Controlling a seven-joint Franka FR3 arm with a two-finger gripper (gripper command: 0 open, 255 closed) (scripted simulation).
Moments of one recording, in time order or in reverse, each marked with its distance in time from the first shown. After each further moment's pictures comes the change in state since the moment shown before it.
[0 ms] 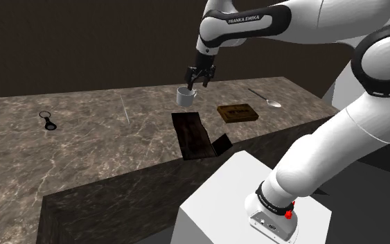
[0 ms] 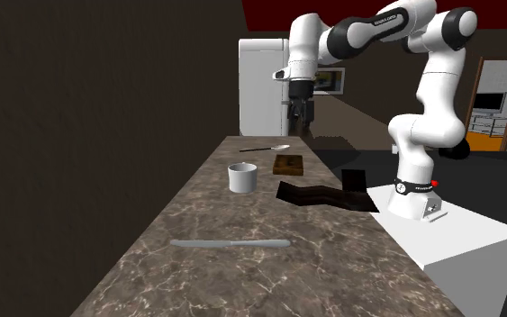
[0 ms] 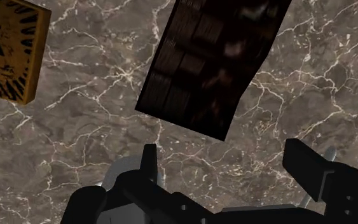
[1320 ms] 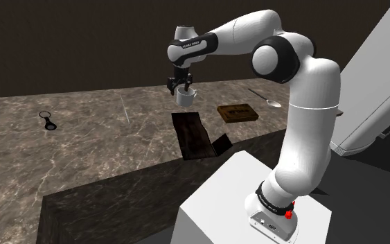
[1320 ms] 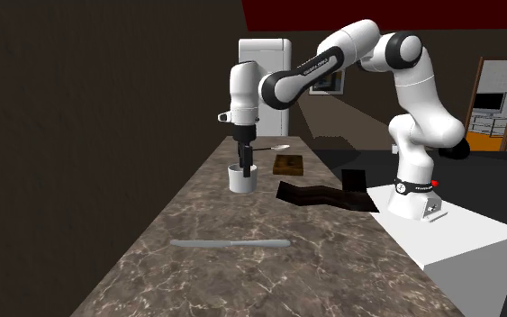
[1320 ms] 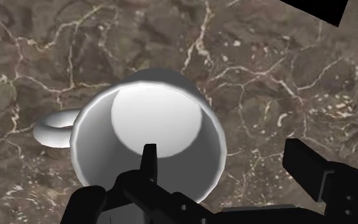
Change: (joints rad) arm -0.032 0.634 -0.024 0.491 -0.028 0.109 -0.012
